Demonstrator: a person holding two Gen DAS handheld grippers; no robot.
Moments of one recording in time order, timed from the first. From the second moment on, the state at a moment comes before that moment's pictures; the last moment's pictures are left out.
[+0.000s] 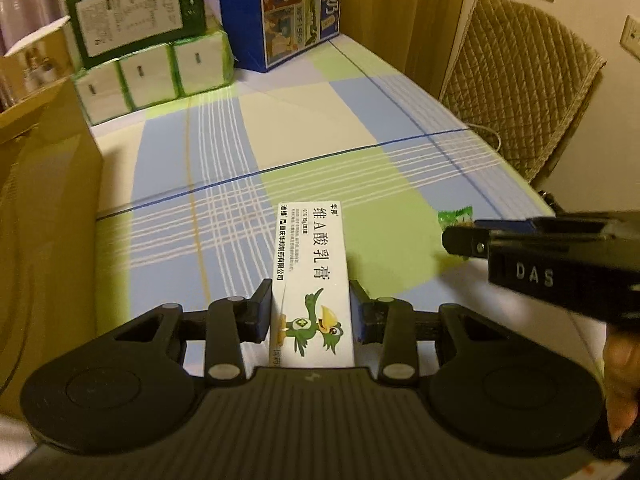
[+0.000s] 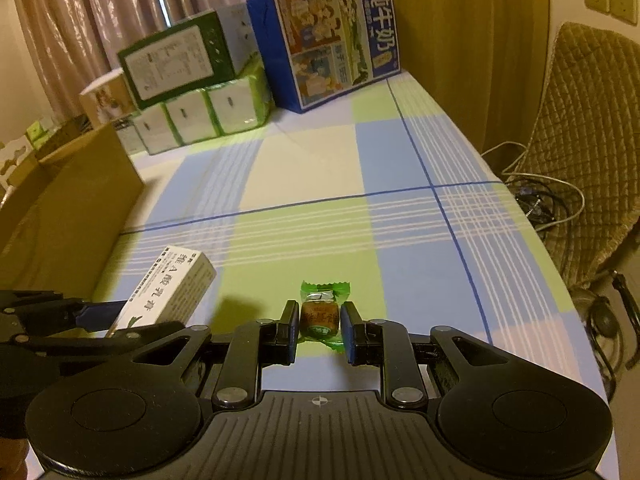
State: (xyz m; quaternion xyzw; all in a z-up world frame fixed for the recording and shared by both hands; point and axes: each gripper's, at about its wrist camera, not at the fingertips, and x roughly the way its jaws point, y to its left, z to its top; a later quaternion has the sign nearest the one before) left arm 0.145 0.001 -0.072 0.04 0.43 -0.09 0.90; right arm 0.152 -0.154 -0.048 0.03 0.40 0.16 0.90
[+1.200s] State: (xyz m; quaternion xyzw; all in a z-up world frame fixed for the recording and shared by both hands) left arm -0.013 0.038 0.027 0.00 0.37 -0.06 0.93; right arm 0.003 -0.137 0.054 0.01 0.34 0.20 0.92
